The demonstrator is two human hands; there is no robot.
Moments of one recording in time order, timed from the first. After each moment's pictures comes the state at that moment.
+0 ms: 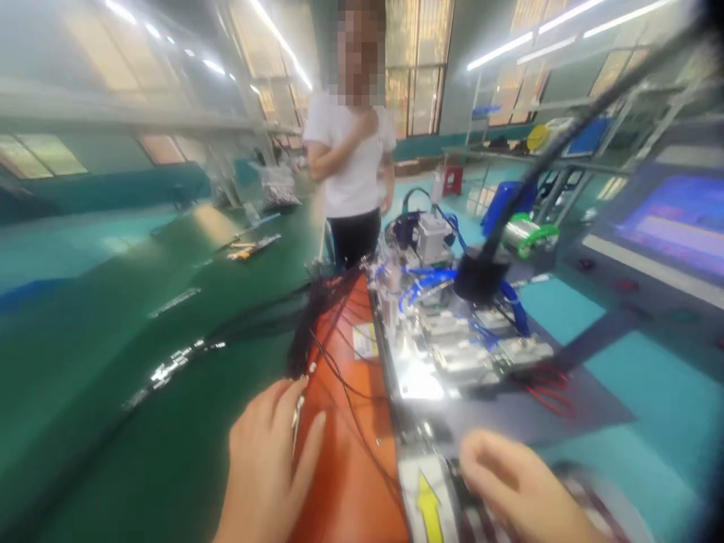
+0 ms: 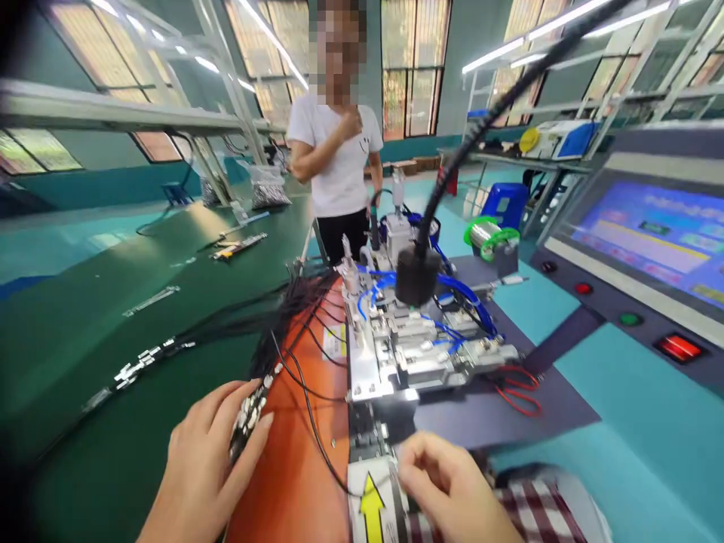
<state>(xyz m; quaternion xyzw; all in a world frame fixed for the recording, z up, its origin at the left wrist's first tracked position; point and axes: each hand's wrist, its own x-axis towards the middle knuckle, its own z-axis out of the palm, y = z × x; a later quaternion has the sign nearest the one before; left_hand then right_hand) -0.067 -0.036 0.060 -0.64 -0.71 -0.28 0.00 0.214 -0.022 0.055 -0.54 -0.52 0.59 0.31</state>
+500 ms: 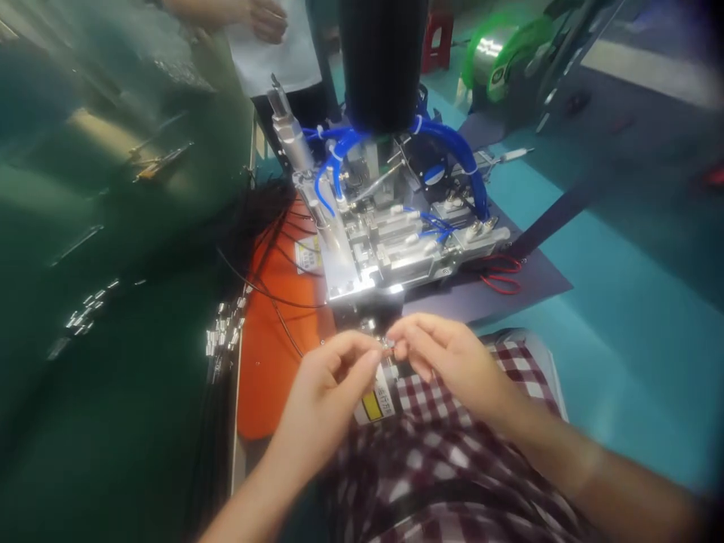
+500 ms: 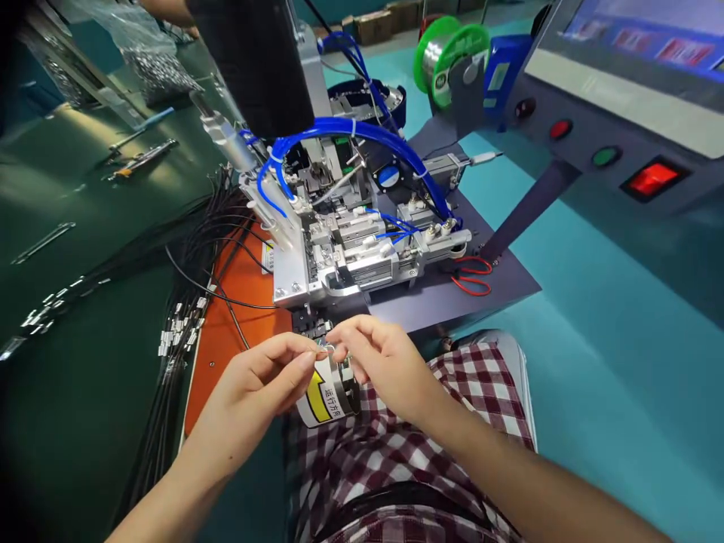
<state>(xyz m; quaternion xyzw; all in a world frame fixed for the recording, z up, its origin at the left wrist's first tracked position) 0.063 -0.037 0.071 -0.53 -0.57 -0.30 -0.56 0.232 -0.018 0.055 -0.46 -0.49 0.65 0.36</state>
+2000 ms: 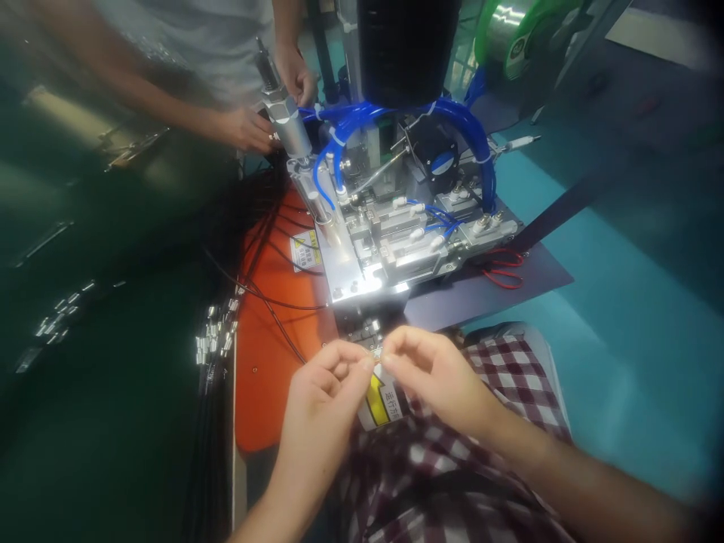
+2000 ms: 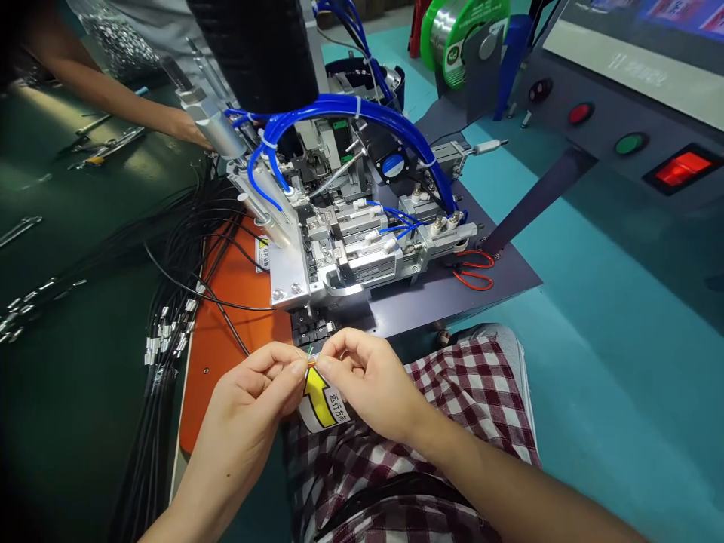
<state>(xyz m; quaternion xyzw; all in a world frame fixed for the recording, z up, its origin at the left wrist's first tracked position) 0.063 -0.046 0.057 -0.37 -0.60 -0.39 -0.59 0.208 -0.023 0.042 -0.47 -0.46 0.67 0.34</state>
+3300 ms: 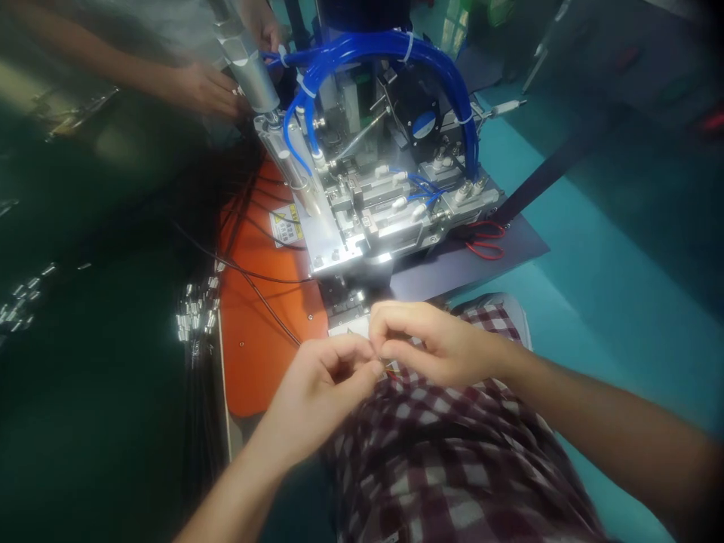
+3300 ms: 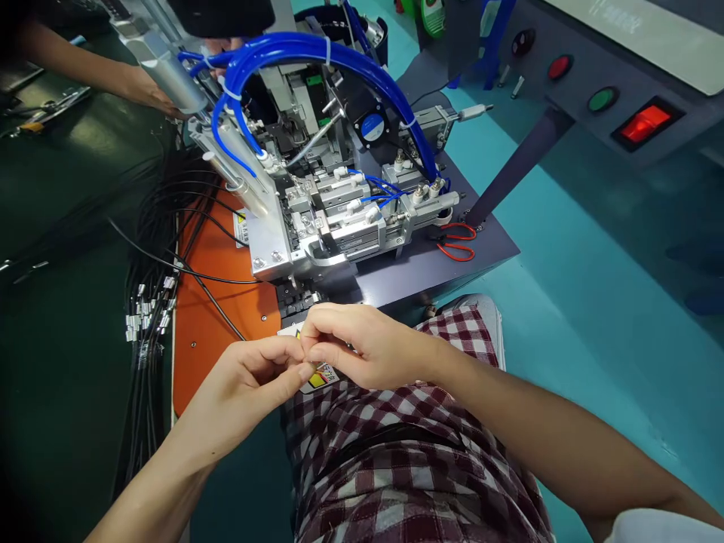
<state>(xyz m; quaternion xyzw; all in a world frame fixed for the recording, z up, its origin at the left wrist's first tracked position) 0.052 -0.048 0.066 -0.54 -0.52 -0.22 -0.63 0.240 -0.010 0.053 -0.26 -0.76 0.53 0.26</state>
